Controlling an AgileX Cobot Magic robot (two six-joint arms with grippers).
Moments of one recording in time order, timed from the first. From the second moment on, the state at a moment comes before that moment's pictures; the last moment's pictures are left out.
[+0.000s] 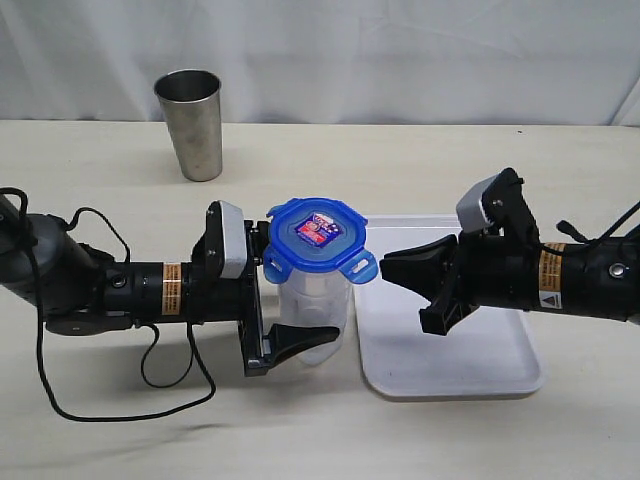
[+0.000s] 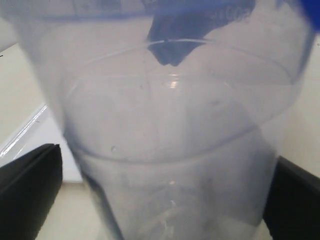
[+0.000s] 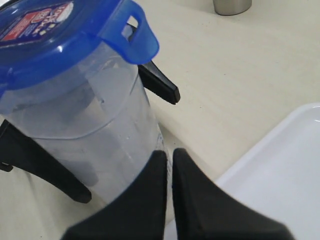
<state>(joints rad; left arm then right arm) -0.37 2.23 -0.85 1.08 -1.21 -0.13 0.11 1.78 -0.61 -1.21 -0.88 0.74</state>
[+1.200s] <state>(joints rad) -0.34 2.23 -0.85 1.05 -1.21 -0.21 0.11 1.72 -0.61 -1.07 -0.59 0.70</state>
